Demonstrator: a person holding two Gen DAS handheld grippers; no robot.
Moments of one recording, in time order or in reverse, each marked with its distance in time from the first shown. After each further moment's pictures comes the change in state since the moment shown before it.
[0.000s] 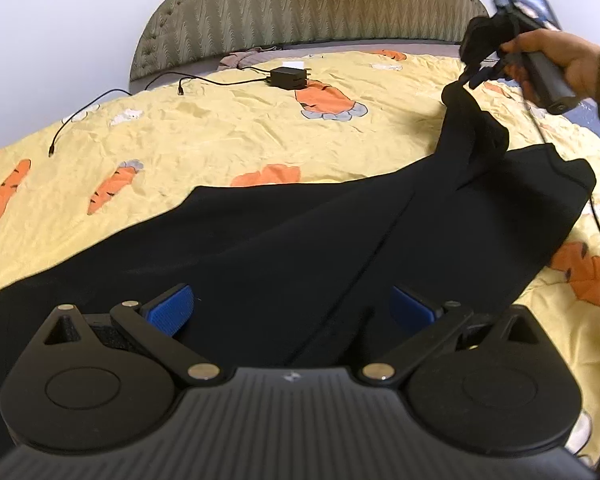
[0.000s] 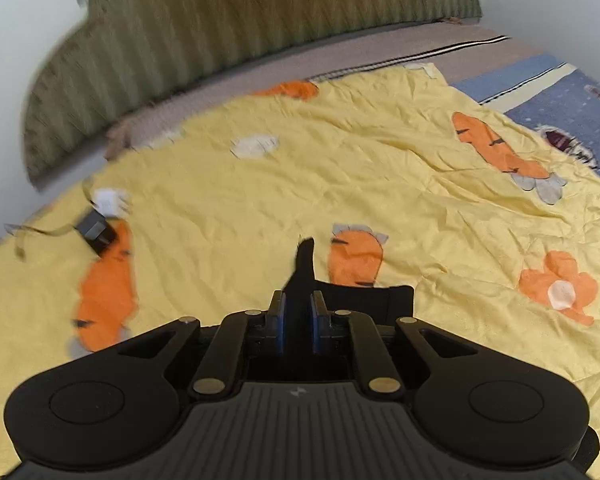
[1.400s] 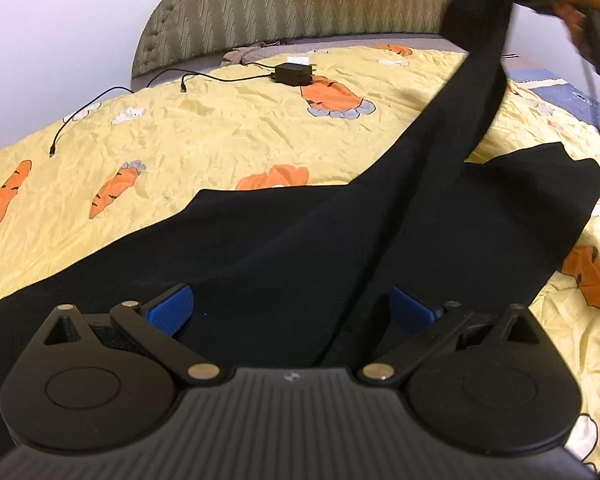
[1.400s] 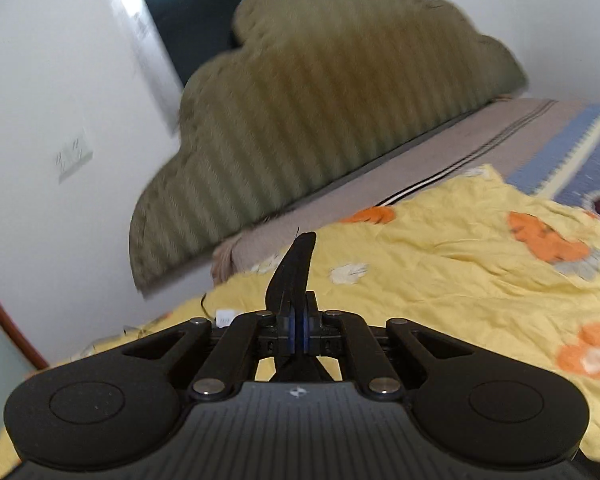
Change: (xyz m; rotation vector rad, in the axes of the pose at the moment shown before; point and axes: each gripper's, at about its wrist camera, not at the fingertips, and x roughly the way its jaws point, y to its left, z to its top) left arm 0.008 0.002 0.009 -0.003 0.021 0.015; right arm -0.121 -0.042 0.013 0.111 -0.349 0.347
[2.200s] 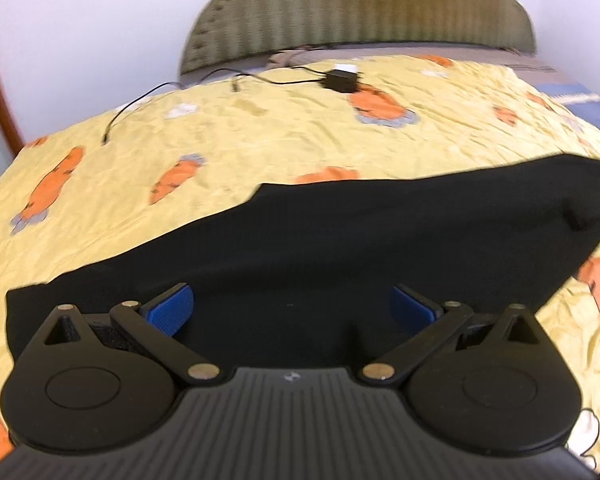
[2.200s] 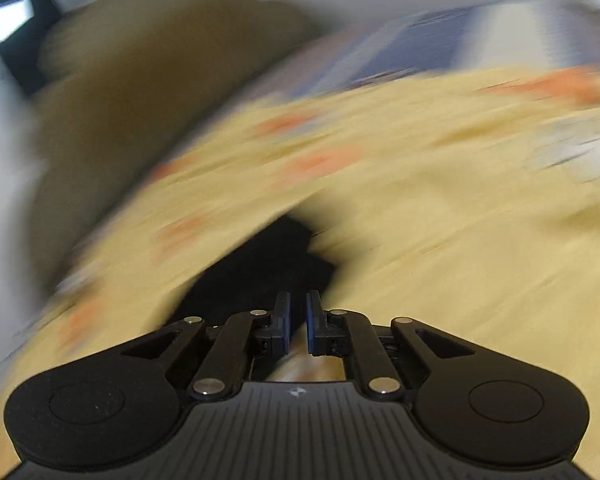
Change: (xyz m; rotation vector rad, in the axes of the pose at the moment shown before) left arm -0.033 0.022 -0.005 -0.086 0.003 0.120; right arm -0.156 -0.122 -0.153 0.275 0.107 -0.178
